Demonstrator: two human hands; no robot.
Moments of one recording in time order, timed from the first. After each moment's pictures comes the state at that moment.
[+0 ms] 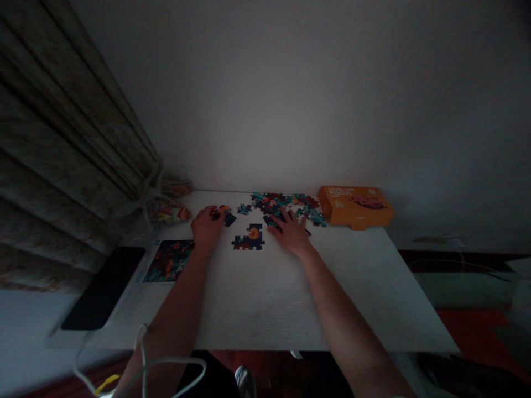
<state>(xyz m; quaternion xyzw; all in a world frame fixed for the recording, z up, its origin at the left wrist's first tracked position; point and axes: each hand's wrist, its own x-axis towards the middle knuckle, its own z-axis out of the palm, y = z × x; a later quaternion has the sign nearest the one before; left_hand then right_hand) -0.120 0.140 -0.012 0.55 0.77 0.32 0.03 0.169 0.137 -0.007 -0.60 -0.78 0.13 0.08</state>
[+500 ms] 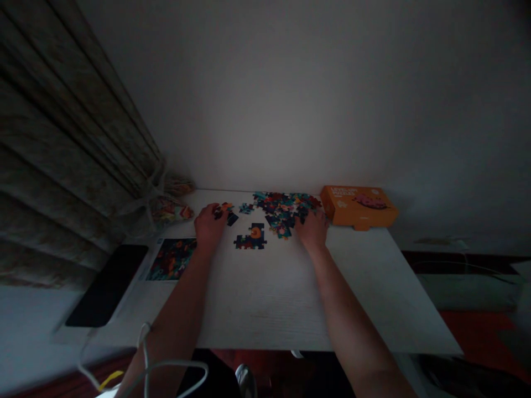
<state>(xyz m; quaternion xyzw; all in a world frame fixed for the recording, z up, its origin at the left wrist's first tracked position) -0.117 0.140 -0.010 0.55 0.74 0.38 0.04 0.195 0.148 -0.009 -0.76 -0.61 0.05 0.20</state>
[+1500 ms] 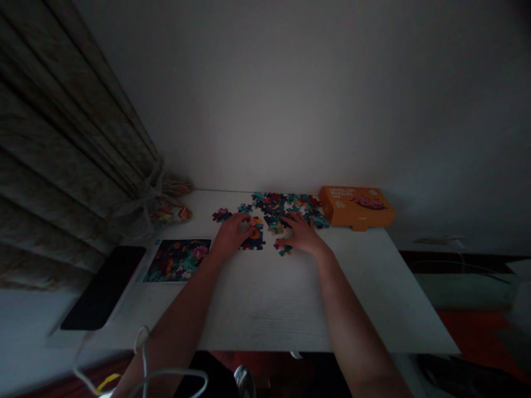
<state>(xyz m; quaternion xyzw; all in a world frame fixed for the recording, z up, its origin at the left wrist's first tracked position) -0.070 0.119 -0.005 0.73 0.57 0.33 0.18 0.199 0.136 0.001 -0.59 -0.78 0.18 0.05</state>
